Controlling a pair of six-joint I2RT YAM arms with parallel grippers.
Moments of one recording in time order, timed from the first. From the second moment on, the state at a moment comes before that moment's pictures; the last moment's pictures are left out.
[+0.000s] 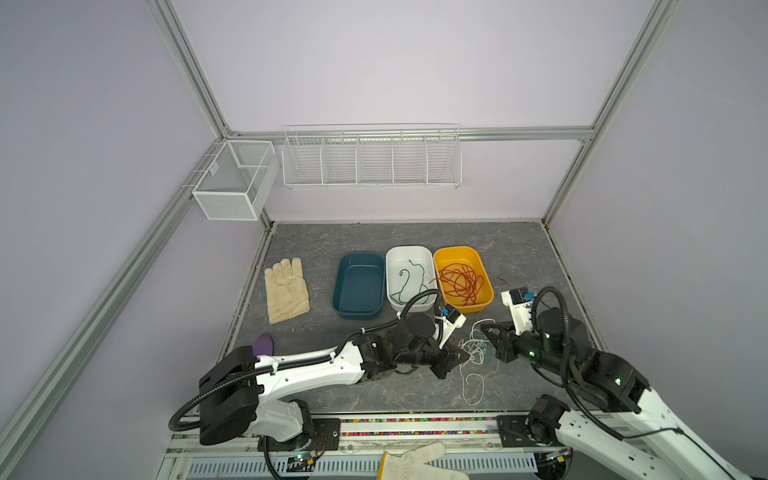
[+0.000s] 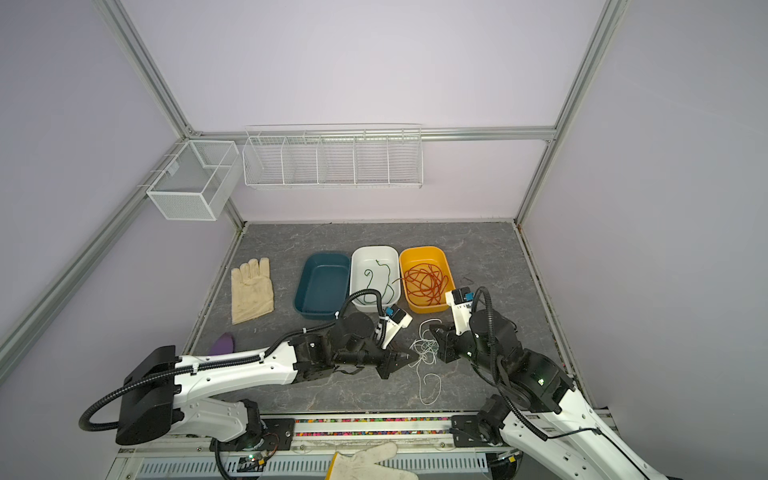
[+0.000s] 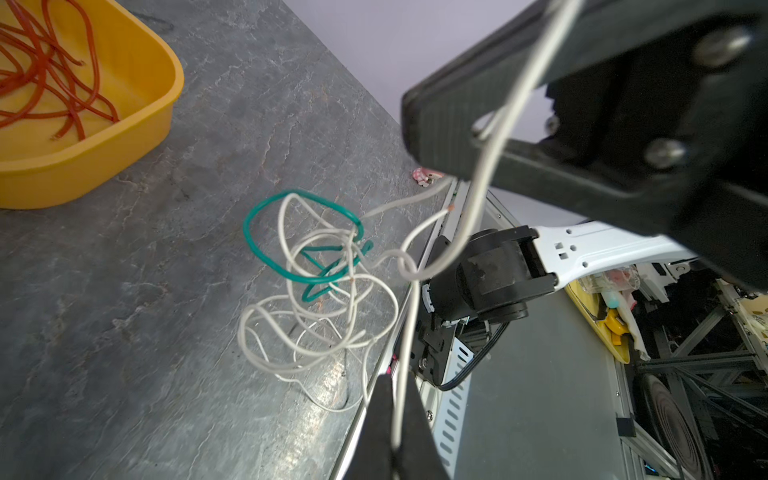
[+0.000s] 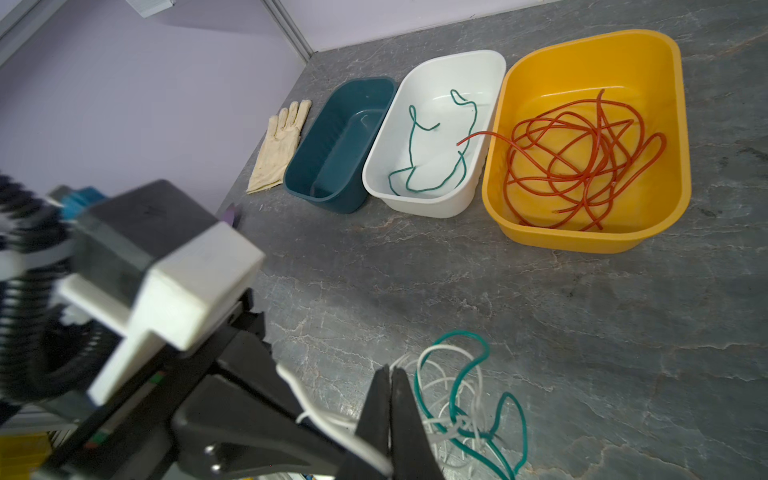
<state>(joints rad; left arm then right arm) -1.23 1.33 0.86 0.03 0.27 -0.53 0.75 0.59 0.80 -0.77 0.01 0.53</state>
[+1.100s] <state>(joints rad) -1.23 0.56 1.46 -1.08 -0.36 -0.47 0.56 0.91 0.51 -0.58 0.04 0.71</state>
